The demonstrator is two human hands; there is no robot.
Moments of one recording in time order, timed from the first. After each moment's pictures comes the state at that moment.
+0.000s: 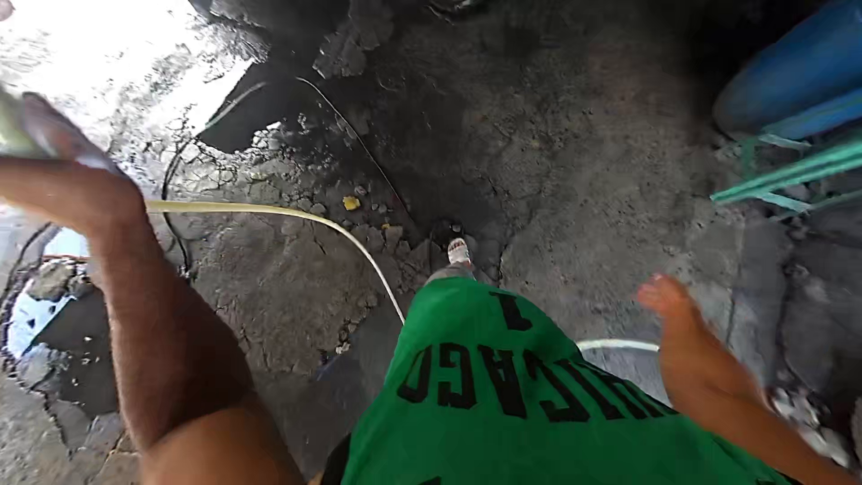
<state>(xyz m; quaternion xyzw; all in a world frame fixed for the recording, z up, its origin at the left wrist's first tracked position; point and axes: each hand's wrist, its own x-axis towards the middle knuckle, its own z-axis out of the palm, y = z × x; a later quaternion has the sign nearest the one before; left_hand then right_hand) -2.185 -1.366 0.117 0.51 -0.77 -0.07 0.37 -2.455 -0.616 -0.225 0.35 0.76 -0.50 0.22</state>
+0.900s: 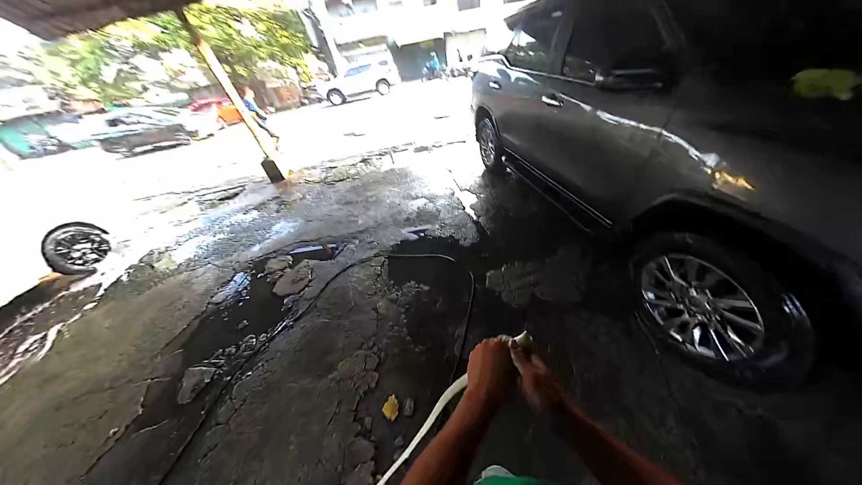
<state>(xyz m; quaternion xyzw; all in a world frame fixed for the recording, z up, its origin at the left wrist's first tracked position) -2.938 -1.556 0.025 0.57 -0.78 -0.24 0.13 -3.042 -1.510 -0.003 -0.41 0.52 -0.53 0.53</state>
